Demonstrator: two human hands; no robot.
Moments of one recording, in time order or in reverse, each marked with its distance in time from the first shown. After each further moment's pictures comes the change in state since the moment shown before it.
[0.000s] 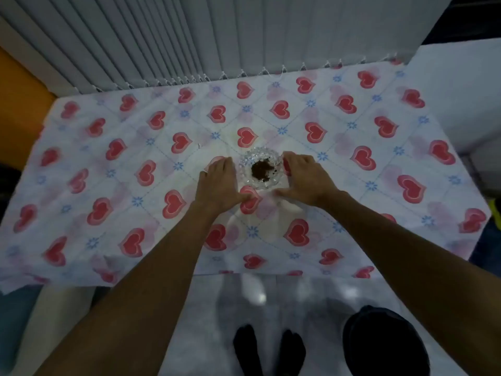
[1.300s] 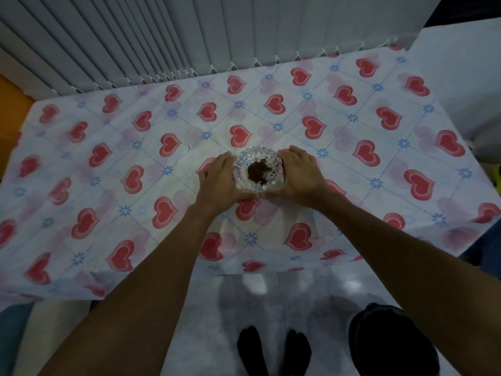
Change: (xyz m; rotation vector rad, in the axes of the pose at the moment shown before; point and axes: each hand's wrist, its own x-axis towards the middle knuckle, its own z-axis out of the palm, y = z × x) left_hand 0.034 -0.007 0.033 -0.348 0.133 0.084; right_hand 0.016 0.001 0.018 0.155 0.107 0.015
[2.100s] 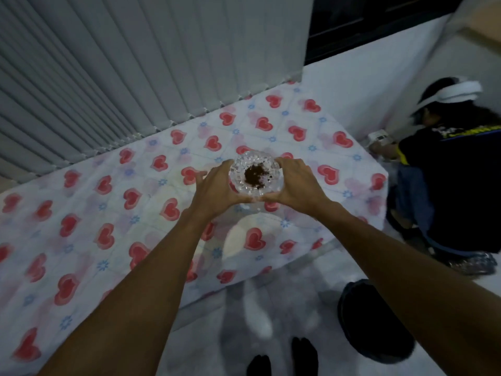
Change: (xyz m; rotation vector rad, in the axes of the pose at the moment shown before) left_hand -0.013 0.146 -0.046 -0.110 -0.145 0.289; right_hand -0.128 0.009 -0.117 0.086 0.288 0.137
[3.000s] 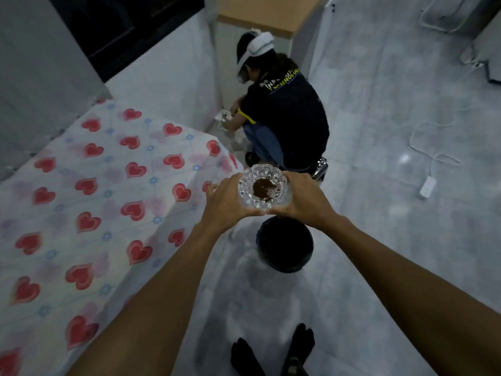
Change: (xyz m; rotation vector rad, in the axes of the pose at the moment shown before) left_hand -0.113 0.216 0.194 -0.042 -0.439 0.580; right_hand -0.342 0.090 -0.075 -0.113 0.348 0.689
